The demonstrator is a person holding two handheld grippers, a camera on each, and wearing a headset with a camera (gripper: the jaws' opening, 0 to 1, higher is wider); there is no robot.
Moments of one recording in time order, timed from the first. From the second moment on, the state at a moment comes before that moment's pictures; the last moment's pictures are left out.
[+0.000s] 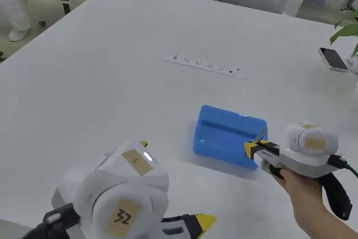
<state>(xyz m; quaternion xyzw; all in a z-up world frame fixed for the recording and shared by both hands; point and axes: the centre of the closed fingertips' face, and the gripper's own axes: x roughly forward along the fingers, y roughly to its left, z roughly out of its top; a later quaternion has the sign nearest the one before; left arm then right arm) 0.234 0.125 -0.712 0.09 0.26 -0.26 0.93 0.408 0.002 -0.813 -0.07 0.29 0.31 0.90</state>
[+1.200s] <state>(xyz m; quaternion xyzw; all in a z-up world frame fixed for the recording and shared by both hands) 0.256 0.066 -0.641 0.10 0.18 -0.42 0.88 0.323 0.008 -0.699 -0.09 0.20 0.40 0.89</state>
